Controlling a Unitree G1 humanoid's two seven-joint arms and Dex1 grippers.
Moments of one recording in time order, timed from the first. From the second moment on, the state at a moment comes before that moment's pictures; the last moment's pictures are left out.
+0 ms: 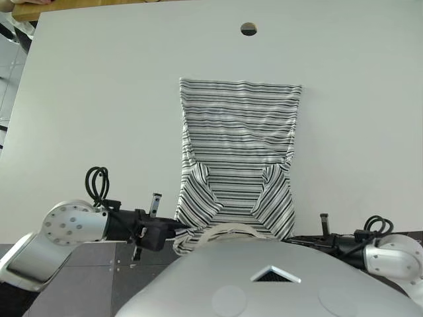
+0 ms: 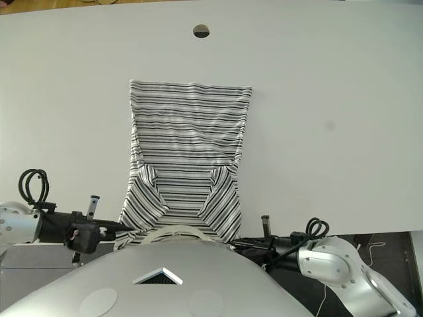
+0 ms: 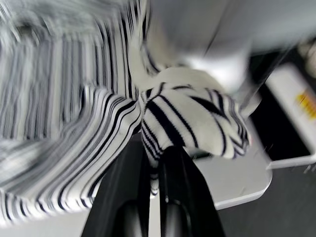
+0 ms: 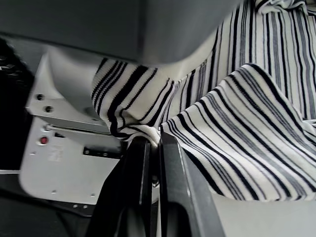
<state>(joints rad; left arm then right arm) 0.70 1.19 -0.03 -0.60 -0.33 -0.24 -1.14 0.86 -1.08 0.19 -0.72 -0.13 -0.18 0.86</state>
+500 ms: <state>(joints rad) 0.14 0.84 -0.08 -0.38 -0.26 0.28 -0.77 0.25 -0.67 0.11 -0.61 0.16 0.16 0.63</state>
